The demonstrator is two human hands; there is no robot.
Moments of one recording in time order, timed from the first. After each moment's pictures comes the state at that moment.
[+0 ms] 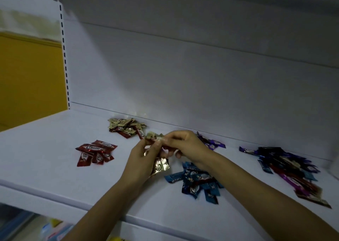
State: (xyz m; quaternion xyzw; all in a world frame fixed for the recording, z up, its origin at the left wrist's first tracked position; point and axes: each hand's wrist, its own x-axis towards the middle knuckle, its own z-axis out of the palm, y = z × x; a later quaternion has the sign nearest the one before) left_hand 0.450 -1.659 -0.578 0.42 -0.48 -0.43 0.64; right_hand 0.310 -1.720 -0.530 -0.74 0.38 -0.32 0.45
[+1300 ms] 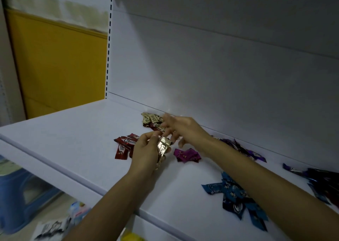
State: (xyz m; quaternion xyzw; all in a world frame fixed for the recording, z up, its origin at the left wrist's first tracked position) left_hand 0.507 -1.662 -0.575 0.47 -0.28 -0.44 0.71; right_hand 0.410 -1.747 -0.518 -0.80 0.37 -0.24 0.42
